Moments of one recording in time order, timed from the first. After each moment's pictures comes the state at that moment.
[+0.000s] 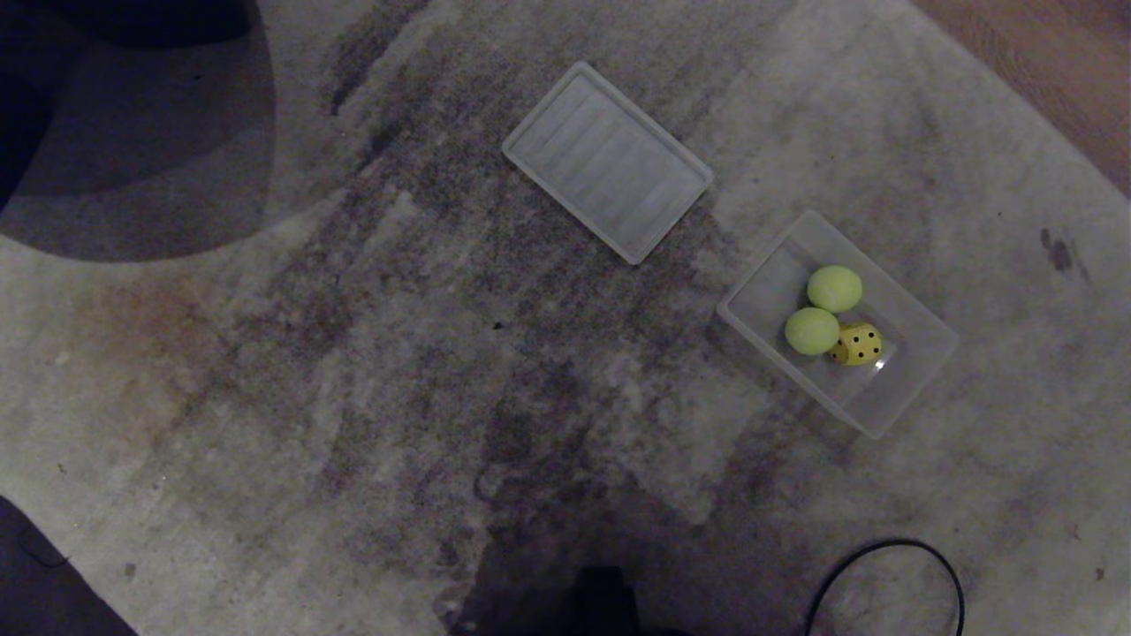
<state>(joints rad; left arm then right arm) -0.01 0.00 0.00 0.00 0.03 -0.04 -0.07 0.37 -0.40 0.29 -0.05 0.28</state>
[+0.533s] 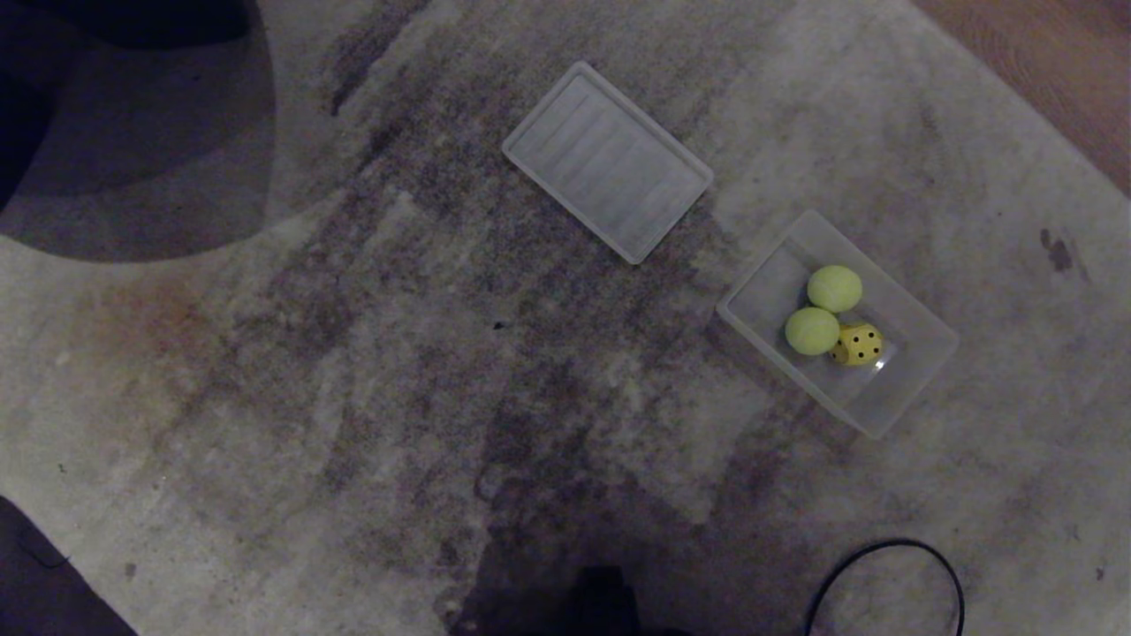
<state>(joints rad) -0.01 0.00 0.00 0.00 0.03 -0.04 -0.01 0.12 -0.21 0.37 -0.07 0.21</state>
